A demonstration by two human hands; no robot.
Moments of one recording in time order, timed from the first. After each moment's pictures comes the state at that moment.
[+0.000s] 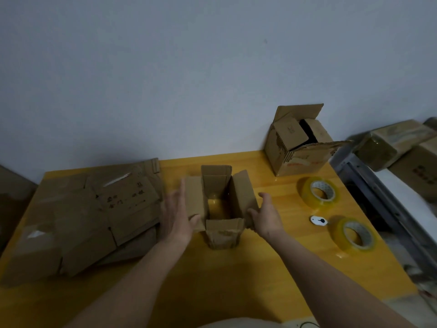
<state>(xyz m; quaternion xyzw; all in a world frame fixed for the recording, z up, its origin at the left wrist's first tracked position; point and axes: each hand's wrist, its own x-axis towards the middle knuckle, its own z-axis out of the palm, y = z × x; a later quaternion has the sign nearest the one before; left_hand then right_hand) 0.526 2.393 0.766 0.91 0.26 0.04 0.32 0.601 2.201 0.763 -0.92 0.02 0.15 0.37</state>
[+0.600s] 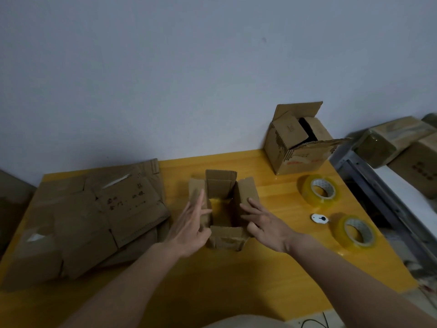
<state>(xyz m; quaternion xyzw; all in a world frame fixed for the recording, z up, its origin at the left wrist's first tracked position) 0.518 2.403 0.746 0.94 0.02 -0.05 0.33 0.600 2.175 0.767 -0.90 -0.33 0.23 0.18</state>
